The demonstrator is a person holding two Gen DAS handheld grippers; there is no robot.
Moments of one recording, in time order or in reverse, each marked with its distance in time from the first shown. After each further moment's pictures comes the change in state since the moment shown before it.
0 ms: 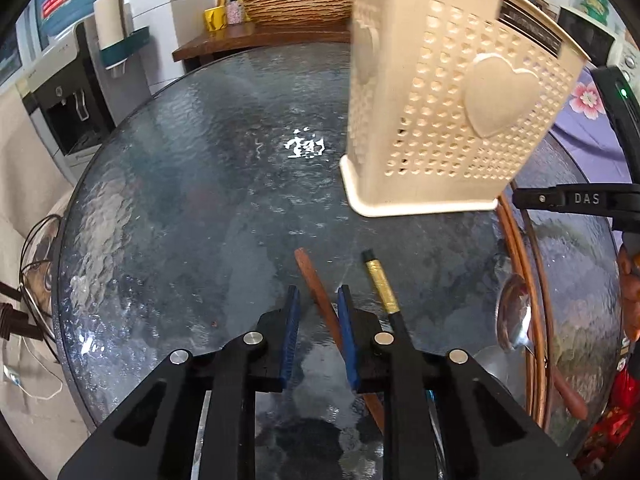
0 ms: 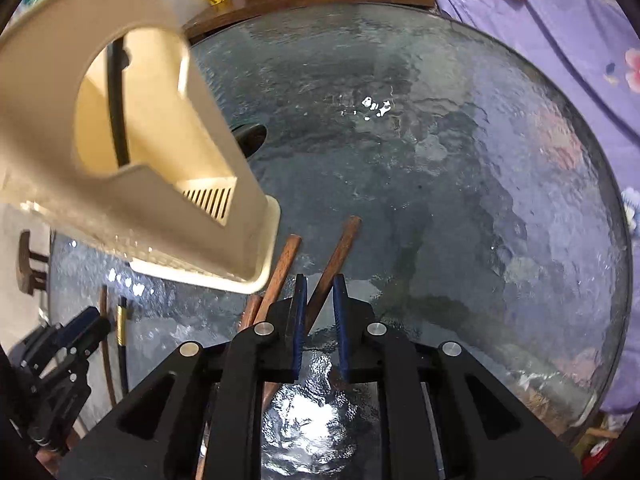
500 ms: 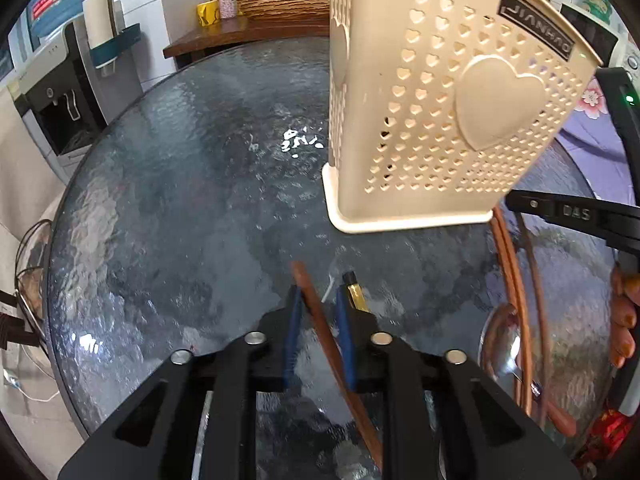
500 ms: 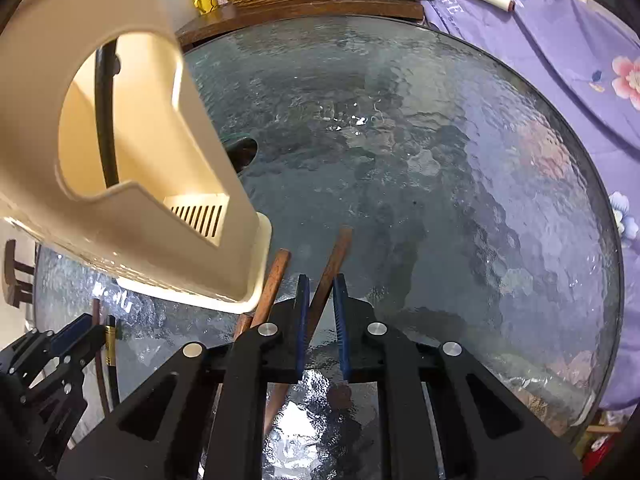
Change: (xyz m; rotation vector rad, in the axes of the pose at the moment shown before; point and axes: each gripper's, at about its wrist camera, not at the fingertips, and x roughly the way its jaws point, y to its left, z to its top) left arm 0.014 -0.011 0.019 0.013 0.023 0.008; right arm 0.003 0.004 0.002 -0.001 -0.056 -0.059
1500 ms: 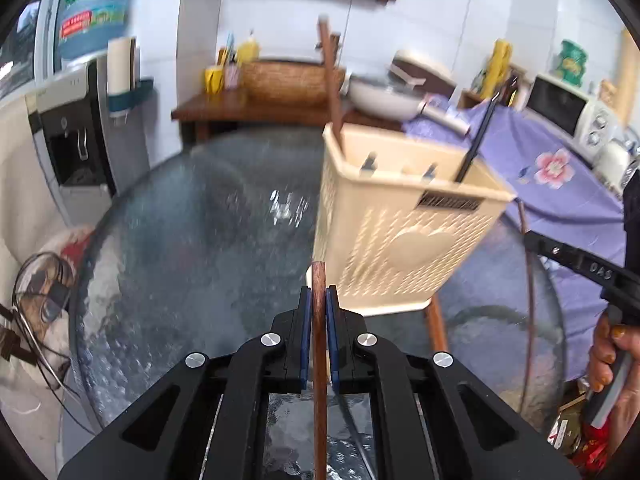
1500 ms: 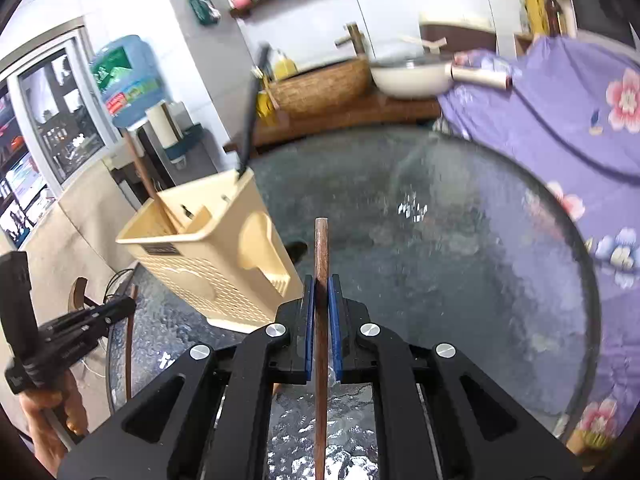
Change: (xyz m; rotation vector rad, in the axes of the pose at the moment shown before) left arm -0.088 0.014 0.017 -0.062 -0.298 -0.114; right arm -0.121 -0.040 -0.018 -0.027 -0.377 0.233
